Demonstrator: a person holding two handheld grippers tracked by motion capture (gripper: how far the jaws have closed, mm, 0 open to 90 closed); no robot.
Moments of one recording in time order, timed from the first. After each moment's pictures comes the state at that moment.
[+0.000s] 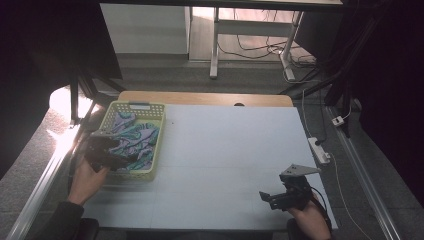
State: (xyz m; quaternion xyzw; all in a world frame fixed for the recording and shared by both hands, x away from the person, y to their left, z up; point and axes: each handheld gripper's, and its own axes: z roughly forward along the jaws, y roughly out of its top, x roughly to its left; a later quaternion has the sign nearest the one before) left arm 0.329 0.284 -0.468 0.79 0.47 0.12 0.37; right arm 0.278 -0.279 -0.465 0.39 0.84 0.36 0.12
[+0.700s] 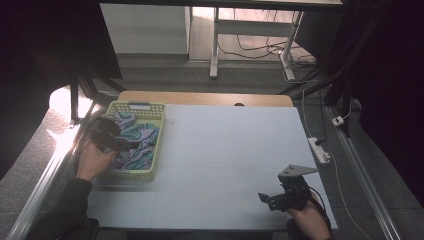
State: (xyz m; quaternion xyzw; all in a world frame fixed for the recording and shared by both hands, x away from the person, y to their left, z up) left arm 0.389 0.293 -0.471 0.82 0.48 0.09 0.31; right arm 0.278 -0.276 -0.466 0.38 0.85 0.34 0.12
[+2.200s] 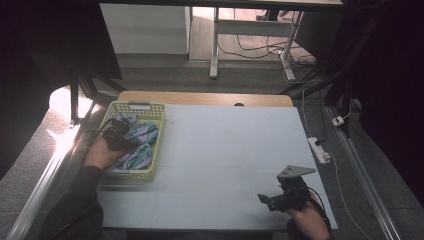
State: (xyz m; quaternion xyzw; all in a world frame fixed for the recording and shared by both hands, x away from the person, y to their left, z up) left arm 0.426 0.280 -0.513 0.84 0.52 0.12 0.12; right arm 0.278 -0.273 -0.467 0.37 0.86 0.33 0.12
